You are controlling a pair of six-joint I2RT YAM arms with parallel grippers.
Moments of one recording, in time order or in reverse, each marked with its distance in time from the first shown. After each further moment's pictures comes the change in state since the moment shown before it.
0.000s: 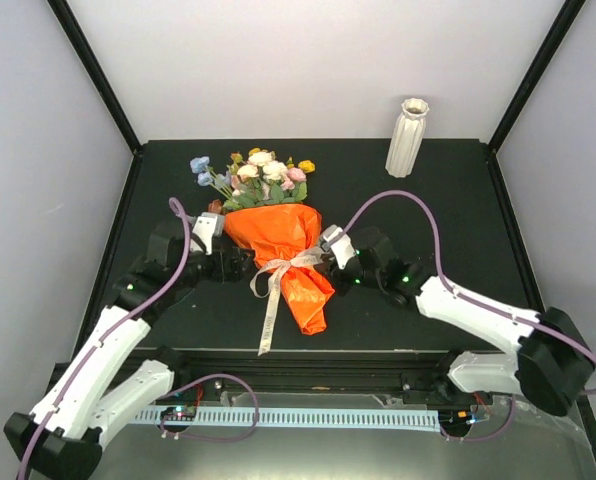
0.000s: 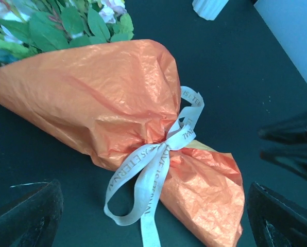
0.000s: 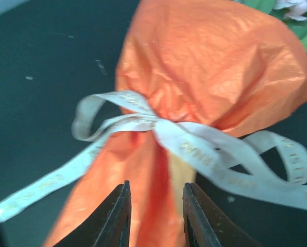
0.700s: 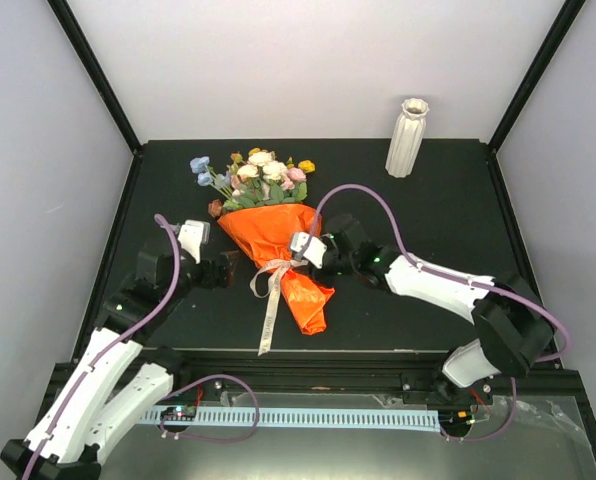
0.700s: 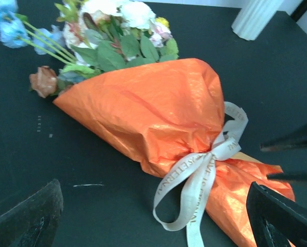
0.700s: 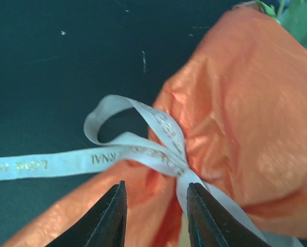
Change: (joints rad) left arm 0.000 -0.163 -0.056 -0.030 -0.186 0.082; right arm -0.037 0.284 0.146 0.067 -0.173 -0.502
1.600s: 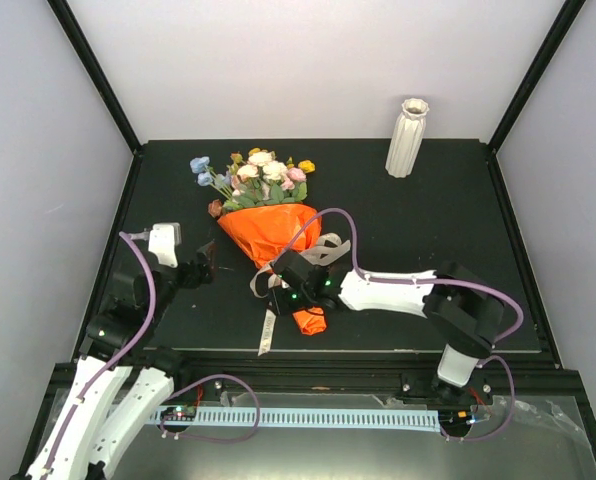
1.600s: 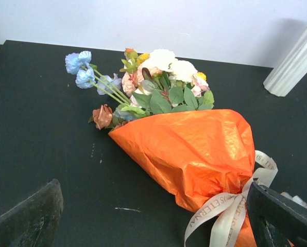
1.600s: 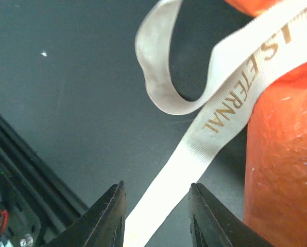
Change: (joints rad) left arm 0.057 -0.163 0.000 -0.006 -0.175 -0.019; right arm 0.307 0.232 0.155 -0.135 0.192 1.173
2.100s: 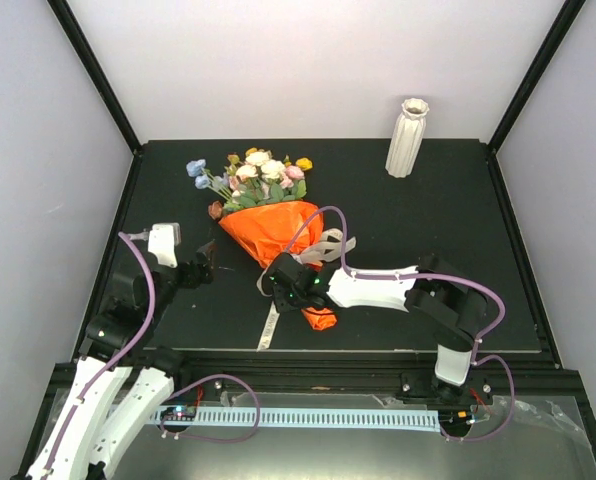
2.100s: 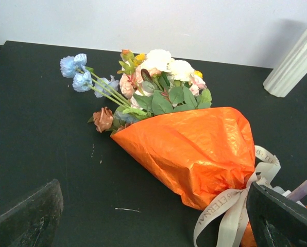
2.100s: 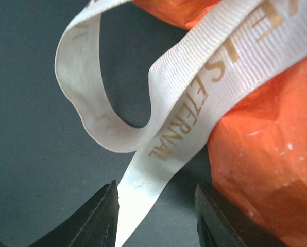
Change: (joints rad) left arm 0.004 -0.003 0.000 0.000 0.001 0.000; right arm 0.004 0.112 0.072 -0.107 0.171 0.062
